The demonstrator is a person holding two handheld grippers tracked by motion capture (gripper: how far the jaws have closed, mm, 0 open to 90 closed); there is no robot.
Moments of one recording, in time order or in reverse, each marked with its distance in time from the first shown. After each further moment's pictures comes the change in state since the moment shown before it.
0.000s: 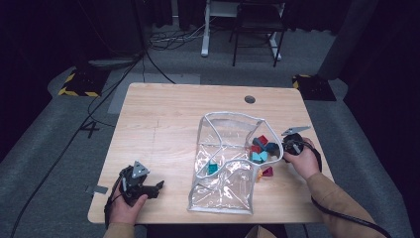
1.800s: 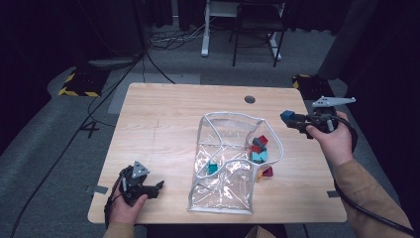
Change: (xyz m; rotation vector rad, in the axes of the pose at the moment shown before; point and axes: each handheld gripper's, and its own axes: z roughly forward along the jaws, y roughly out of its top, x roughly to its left) left arm 0.000 0.000 0.000 0.000 0.000 0.000; right arm 0.014 0.074 -0.142 -0.261 -0.002 -0.021
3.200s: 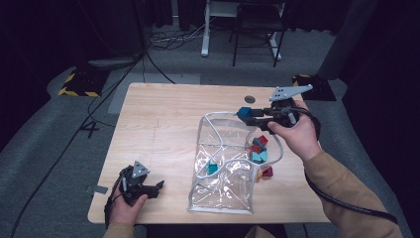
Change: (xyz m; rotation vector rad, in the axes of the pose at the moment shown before) left arm 0.000 0.000 0.000 0.001 0.001 0.000; right arm 0.098 0.069 0.037 -0.025 0.246 -0.180
